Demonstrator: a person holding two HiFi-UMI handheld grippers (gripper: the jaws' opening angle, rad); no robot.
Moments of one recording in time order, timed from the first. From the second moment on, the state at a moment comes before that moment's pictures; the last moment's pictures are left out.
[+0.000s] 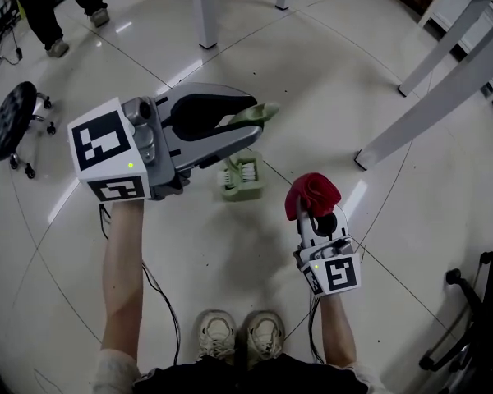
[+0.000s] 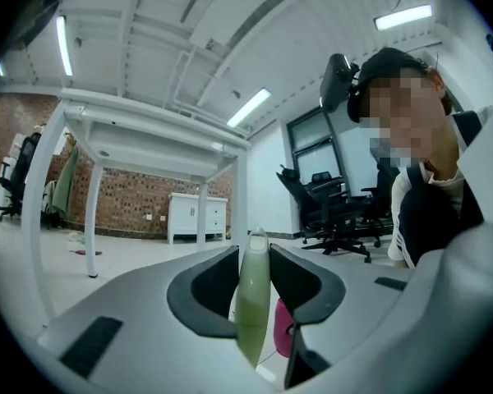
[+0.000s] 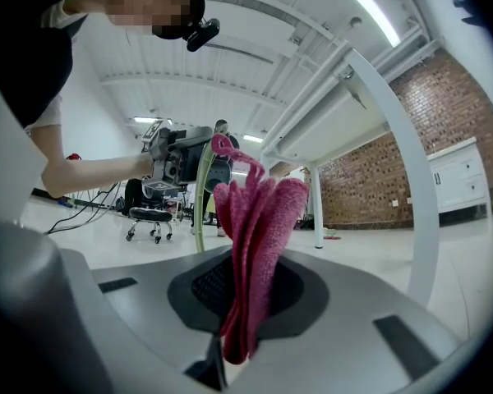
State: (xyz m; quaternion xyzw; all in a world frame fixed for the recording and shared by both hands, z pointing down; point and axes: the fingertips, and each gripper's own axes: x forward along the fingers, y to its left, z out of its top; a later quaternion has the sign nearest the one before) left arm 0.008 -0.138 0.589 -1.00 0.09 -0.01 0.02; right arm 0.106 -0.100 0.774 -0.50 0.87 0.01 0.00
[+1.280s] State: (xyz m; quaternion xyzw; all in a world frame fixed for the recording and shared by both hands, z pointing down) left arm -0.042 -0.112 -0.261 -0.98 0.12 0.14 -0.02; right arm 0.020 -0.111 -0.271 -0.27 0.89 -0.02 0.36
